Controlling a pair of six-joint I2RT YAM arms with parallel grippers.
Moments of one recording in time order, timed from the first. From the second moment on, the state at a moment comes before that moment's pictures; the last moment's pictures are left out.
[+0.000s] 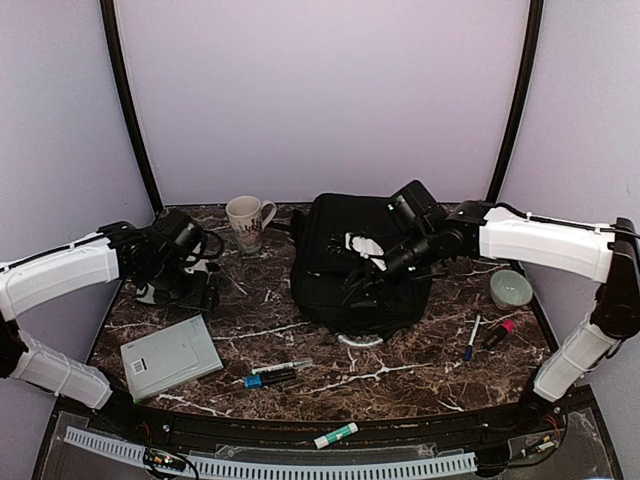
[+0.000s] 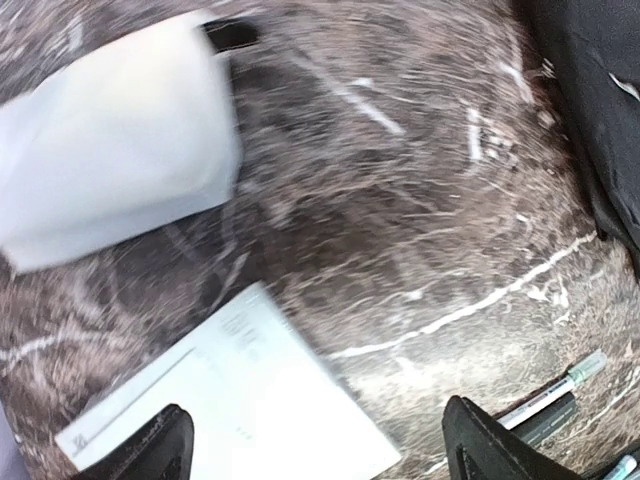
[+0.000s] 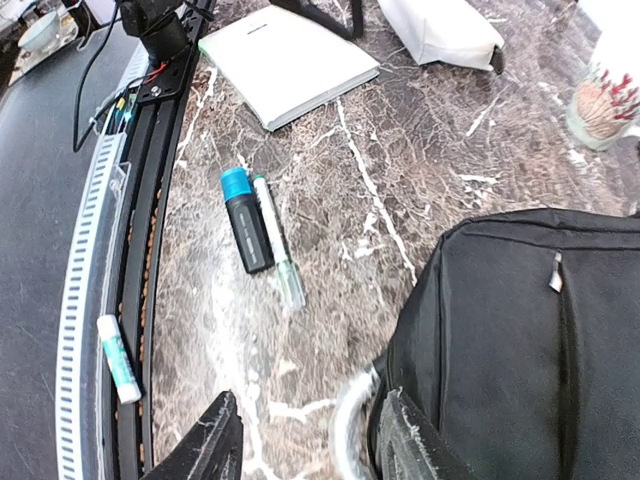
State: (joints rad) left arm -0.63 1.29 0.99 -0.88 -0.19 -0.48; right arm 0.82 1.54 1.25 -0.61 -0.58 -0.48
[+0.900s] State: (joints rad) left arm -0.06 1.05 0.67 -1.05 -0.10 -0.90; right arm 0.84 1.64 1.19 -0.51 -0.68 -0.47
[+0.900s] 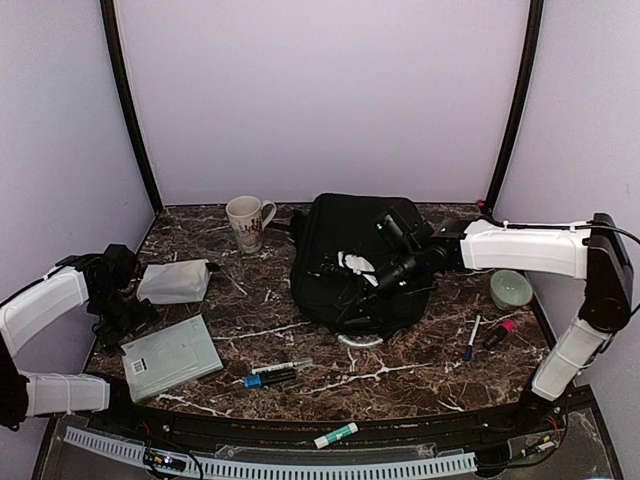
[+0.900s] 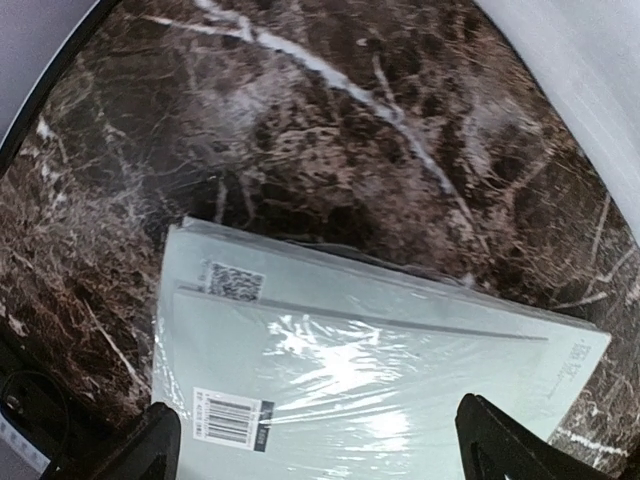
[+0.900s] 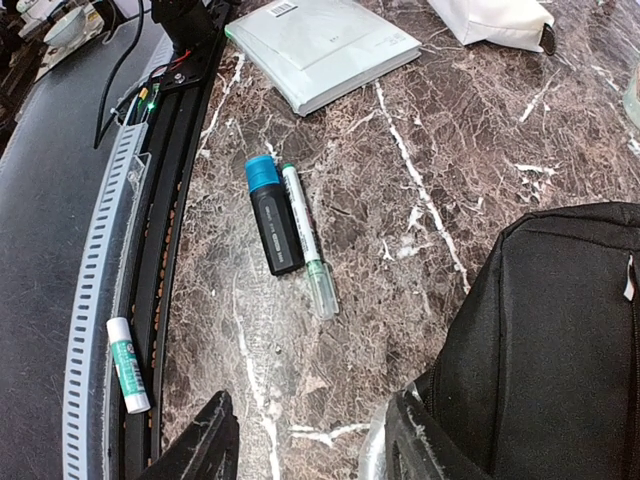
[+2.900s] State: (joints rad) left arm -0.44 1.12 0.66 -0.72 0.04 -0.93; right arm 0.85 1.88 1.48 -0.56 -0.58 -0.36
